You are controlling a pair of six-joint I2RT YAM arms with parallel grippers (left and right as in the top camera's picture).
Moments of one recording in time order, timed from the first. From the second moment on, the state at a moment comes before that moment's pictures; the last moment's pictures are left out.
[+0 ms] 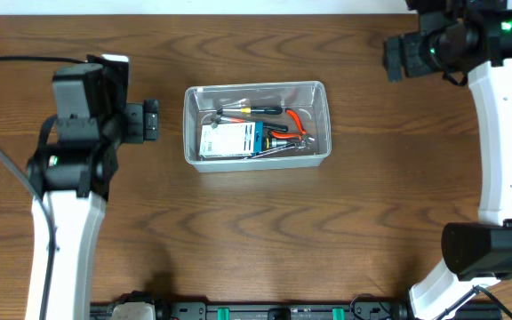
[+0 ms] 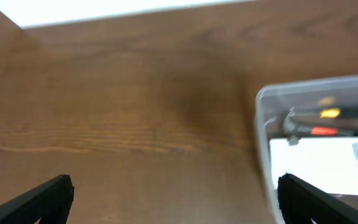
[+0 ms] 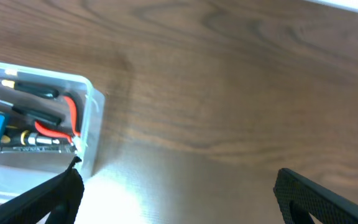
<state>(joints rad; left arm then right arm) 0.01 1.21 1.26 -0.78 -0.09 0.12 0.03 1.84 2.12 -1.32 -0.04 -0.13</state>
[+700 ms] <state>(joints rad) -0.14 0.35 0.68 -0.74 -0.13 0.11 0.02 0.72 0.90 -0.89 0.06 0.05</state>
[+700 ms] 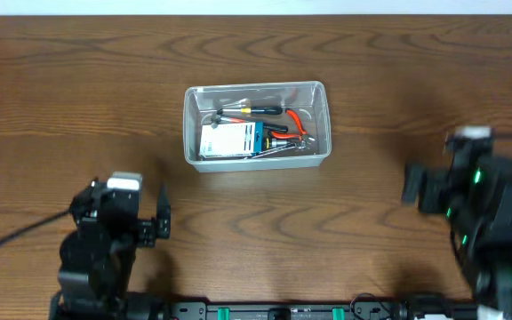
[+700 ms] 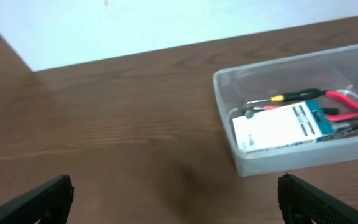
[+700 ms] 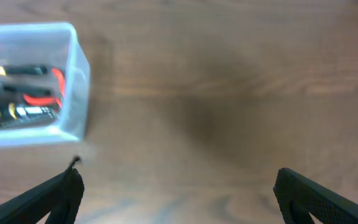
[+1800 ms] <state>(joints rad) -0.14 0.29 0.67 -1.02 -0.16 0.12 0.02 0.50 0.75 -1.12 0.09 0.05</state>
